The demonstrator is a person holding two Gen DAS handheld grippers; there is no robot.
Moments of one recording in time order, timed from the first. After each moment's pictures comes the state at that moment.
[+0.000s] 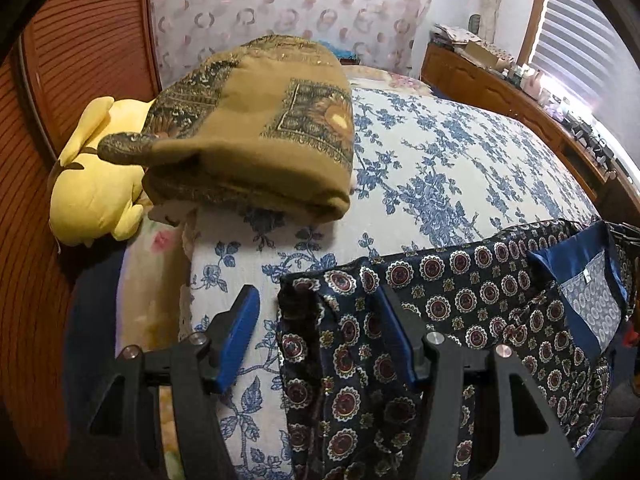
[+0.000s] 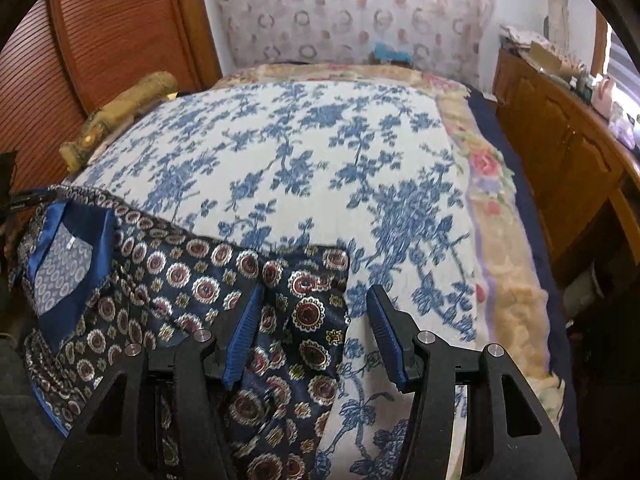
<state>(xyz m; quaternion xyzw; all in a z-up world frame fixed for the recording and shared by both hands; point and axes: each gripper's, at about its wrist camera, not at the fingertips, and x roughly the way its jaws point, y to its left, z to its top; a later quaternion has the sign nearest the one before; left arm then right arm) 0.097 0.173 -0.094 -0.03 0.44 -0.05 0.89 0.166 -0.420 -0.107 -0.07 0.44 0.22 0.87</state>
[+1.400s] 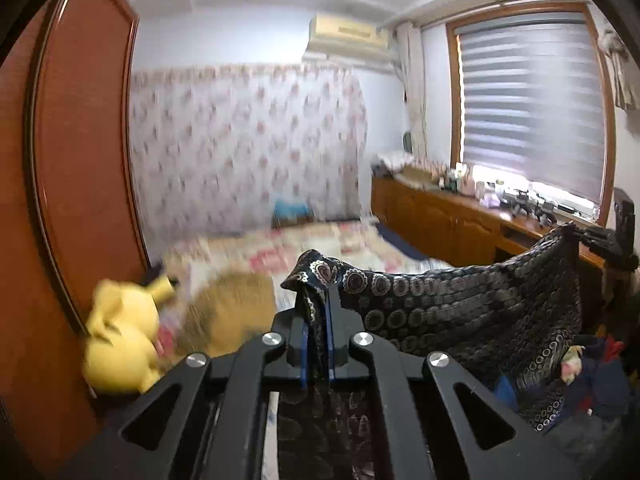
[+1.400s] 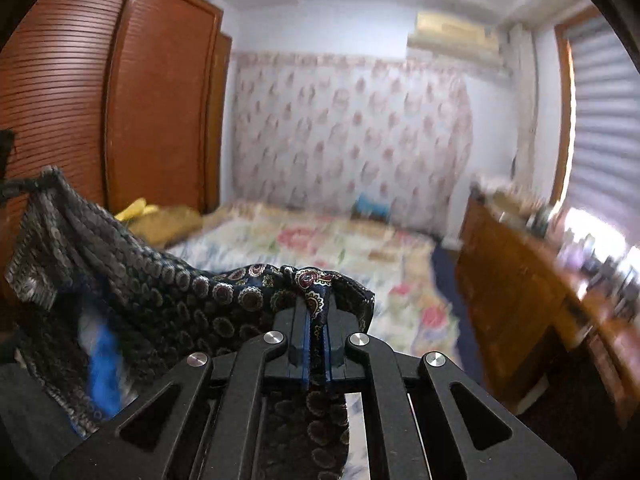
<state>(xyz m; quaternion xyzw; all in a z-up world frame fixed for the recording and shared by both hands) -0.004 0.132 0.153 0.02 0.16 -0.12 0.98 0.059 -0.426 0.100 -0.12 0.14 0.20 0.96</state>
